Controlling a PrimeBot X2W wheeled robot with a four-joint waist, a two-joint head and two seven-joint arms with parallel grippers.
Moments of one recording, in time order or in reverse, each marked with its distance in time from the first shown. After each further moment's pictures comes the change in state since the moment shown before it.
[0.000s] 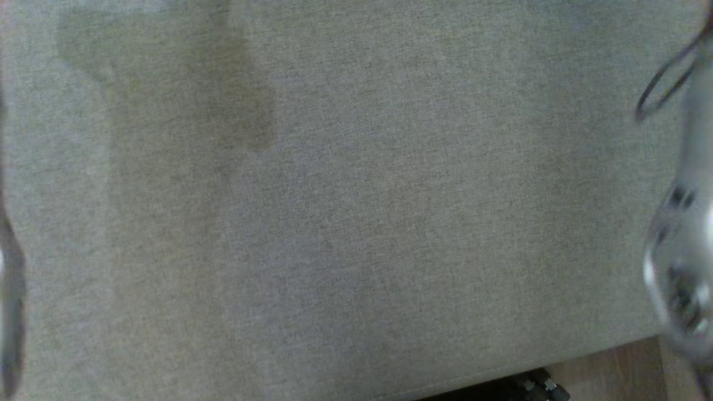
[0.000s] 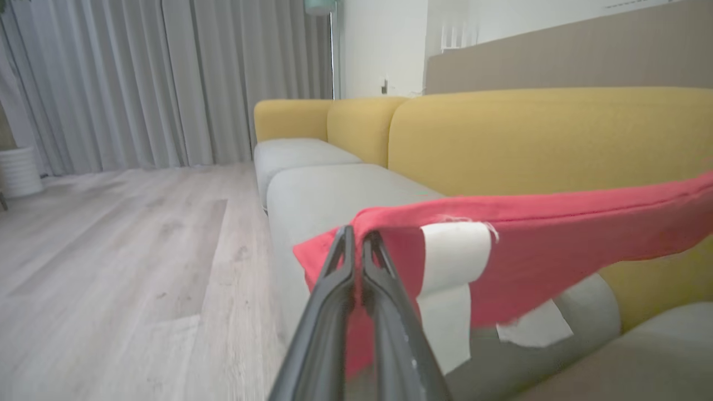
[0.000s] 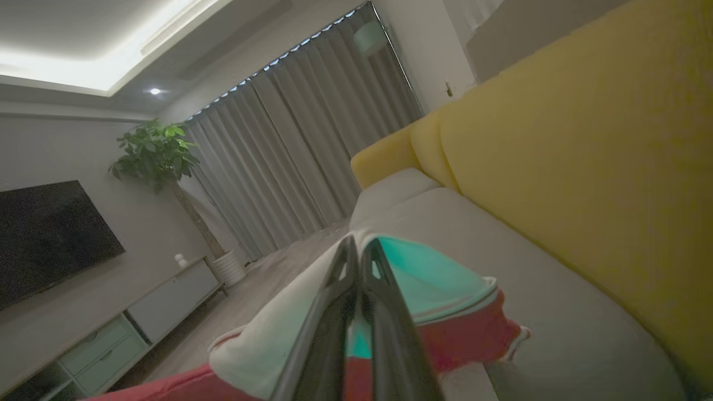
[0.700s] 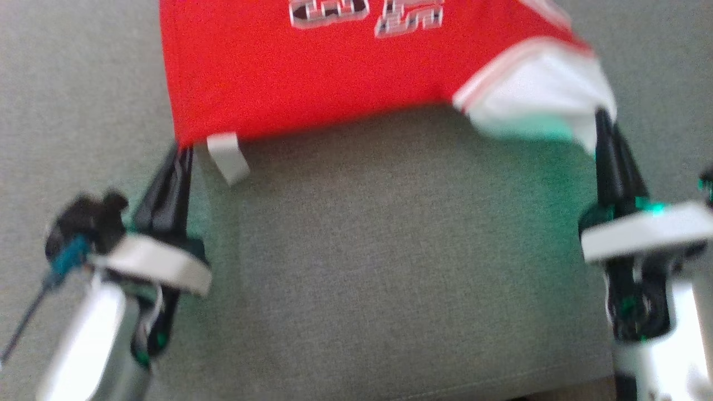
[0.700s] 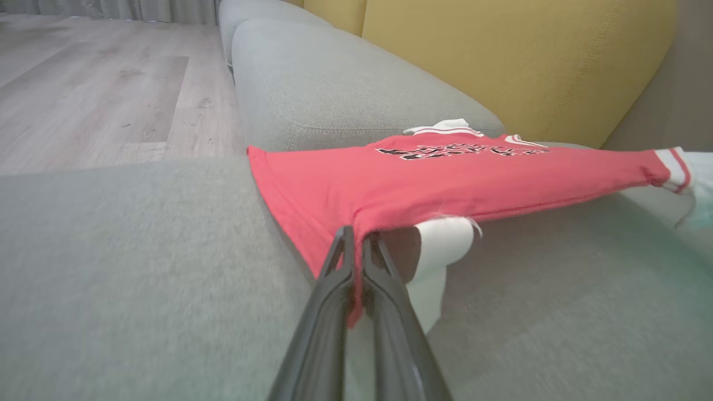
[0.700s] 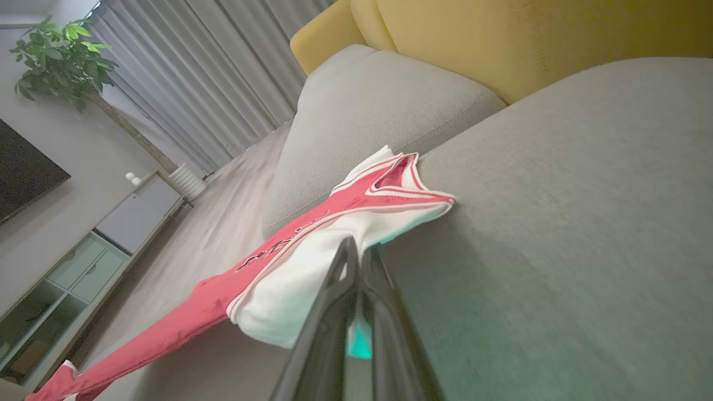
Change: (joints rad) left arm 0.987 0.040 -0.081 -0.433 -0.131 0.089 -0.079; right arm 1.027 0.007 0.039 -0.467 0.044 0.000 0.049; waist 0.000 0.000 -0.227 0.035
